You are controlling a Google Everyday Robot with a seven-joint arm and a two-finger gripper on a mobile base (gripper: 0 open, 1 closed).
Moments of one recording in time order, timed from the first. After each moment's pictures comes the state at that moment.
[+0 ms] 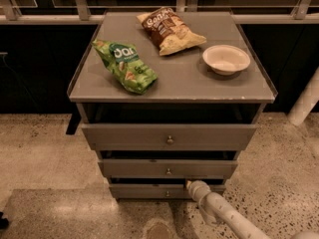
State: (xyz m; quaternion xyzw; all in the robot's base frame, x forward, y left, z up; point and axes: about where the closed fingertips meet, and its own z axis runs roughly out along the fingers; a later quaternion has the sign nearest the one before) arm 0.652 -0.190 0.184 0.00 0.88 0.12 0.46
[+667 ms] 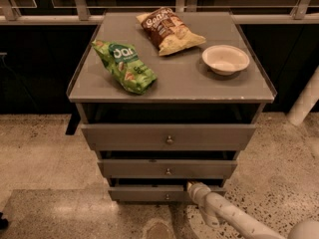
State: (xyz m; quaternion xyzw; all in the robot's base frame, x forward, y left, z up) arm 0.636 -0.192 0.186 0.01 0.90 0.11 0.42
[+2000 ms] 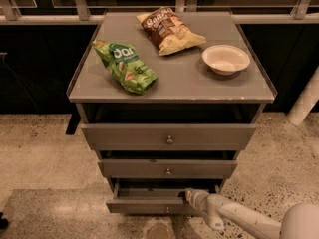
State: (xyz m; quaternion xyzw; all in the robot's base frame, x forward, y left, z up) arm 0.591 -0.183 0.169 0.02 0.93 0.13 0.34
